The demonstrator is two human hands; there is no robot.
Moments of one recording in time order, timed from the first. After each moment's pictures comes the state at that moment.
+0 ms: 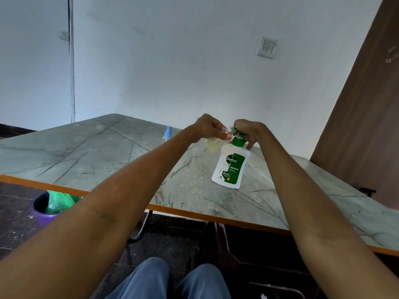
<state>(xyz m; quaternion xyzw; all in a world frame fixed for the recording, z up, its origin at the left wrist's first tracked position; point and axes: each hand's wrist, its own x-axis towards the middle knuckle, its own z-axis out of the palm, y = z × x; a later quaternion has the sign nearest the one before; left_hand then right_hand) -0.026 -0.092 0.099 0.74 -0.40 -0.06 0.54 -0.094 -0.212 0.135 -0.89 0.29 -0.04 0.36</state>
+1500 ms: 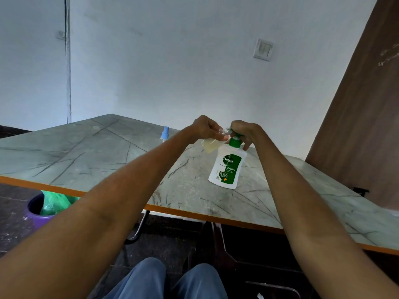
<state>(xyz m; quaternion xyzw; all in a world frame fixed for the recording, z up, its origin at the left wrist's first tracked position) -0.027 -0.092 0.099 0.75 -0.39 -0.05 0.54 -0.094 -0.210 0.133 -0.89 0.28 -0.06 0.35</state>
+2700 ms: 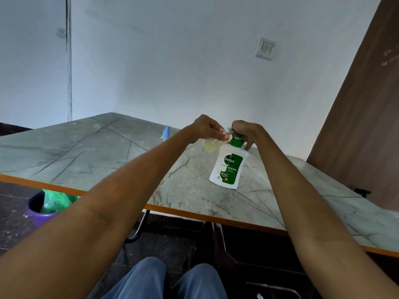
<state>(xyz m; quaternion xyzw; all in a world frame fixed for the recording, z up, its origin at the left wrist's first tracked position) -0.024 -0.092 0.097 0.74 -0.39 -0.06 0.54 -0.095 -0.209 0.132 -0.89 0.29 -0.07 0.35</state>
